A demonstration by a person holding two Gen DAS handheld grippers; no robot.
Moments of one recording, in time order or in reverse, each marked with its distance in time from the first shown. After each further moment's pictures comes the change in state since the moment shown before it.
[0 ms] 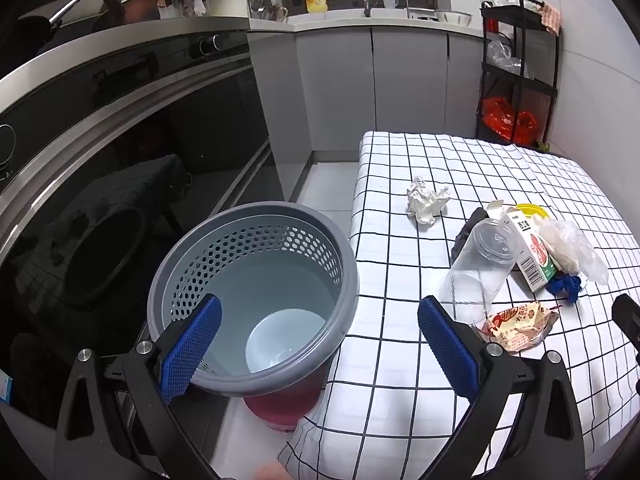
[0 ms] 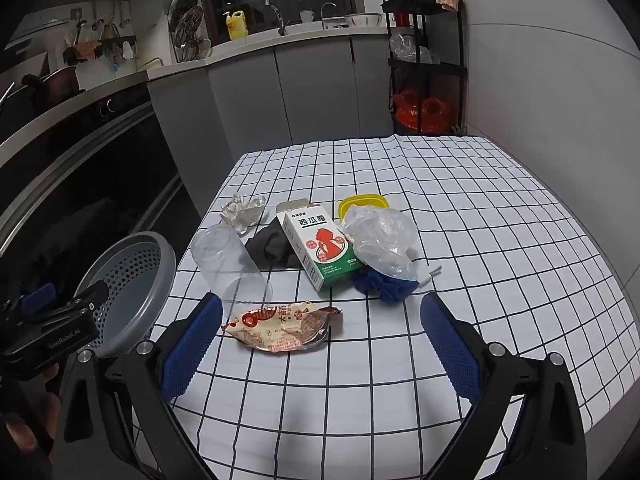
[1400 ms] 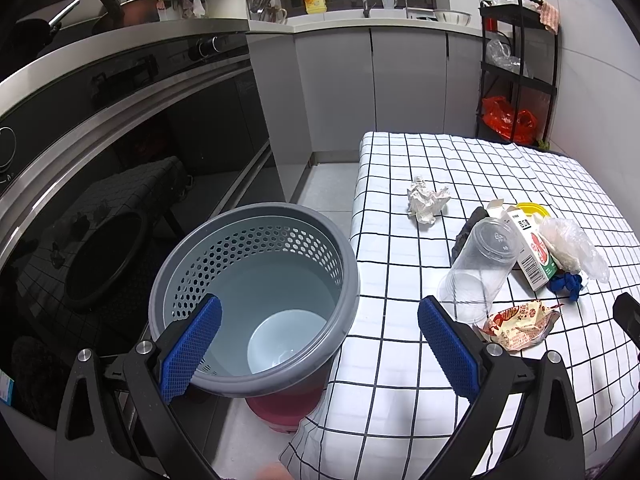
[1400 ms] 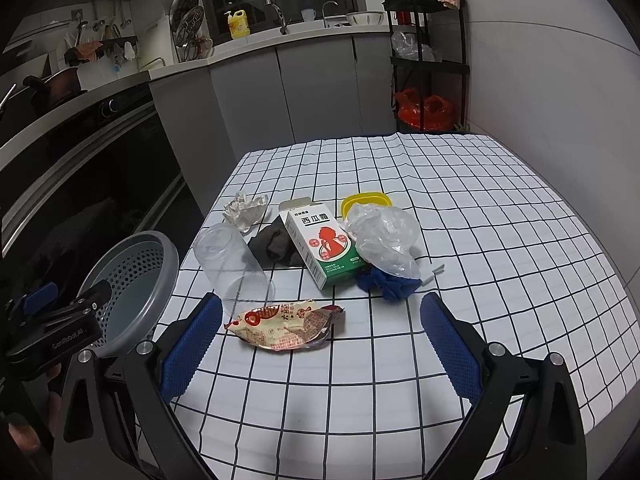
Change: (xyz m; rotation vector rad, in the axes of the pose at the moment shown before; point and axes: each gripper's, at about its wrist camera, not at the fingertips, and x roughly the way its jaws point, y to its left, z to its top) left arm -0.002 -0.002 -0.001 0.006 -0.006 0.007; right arm 0.000 0.000 -0.001 0.002 0.003 0.014
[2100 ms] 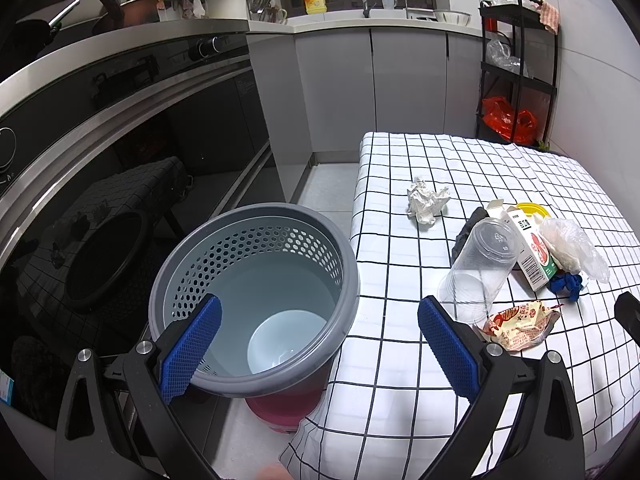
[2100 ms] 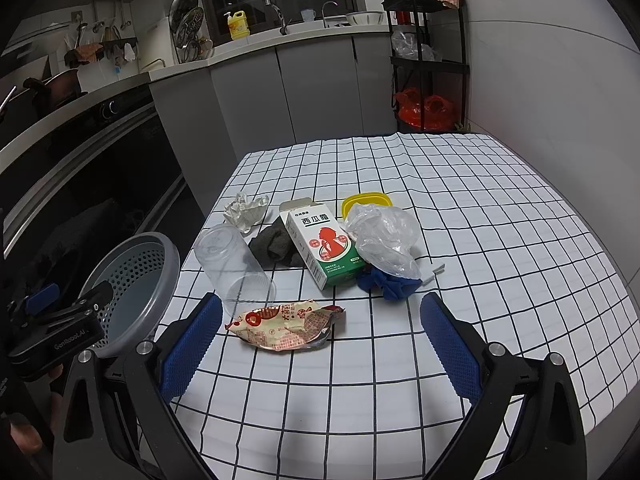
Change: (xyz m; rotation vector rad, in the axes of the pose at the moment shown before) left arm 0.000 0.000 0.000 0.000 0.000 0.001; right arm 0.000 -0.001 0.000 0.006 0.001 0.007
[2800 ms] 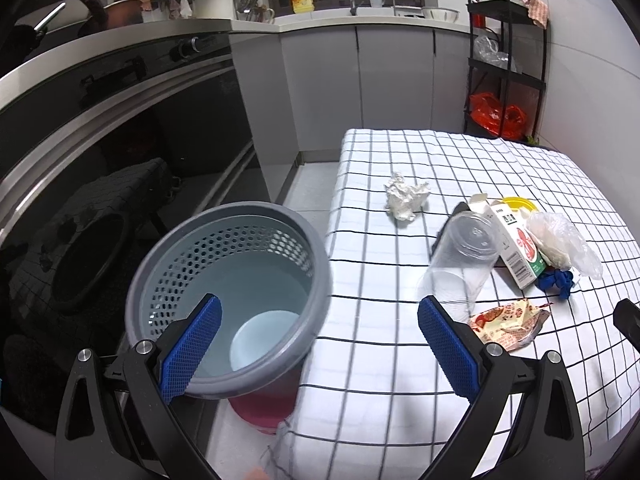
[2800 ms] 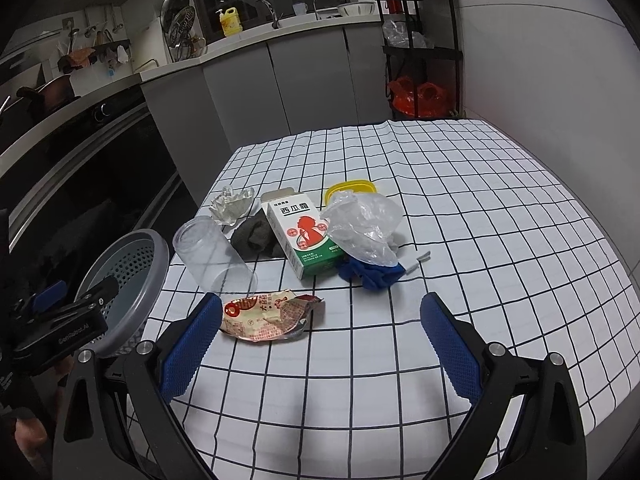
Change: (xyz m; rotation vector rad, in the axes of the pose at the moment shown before) left arm 0.010 -0.025 -0.003 0.016 0.002 -0.041; right arm 0.006 -0.030 -0.006 0.031 0.030 0.016
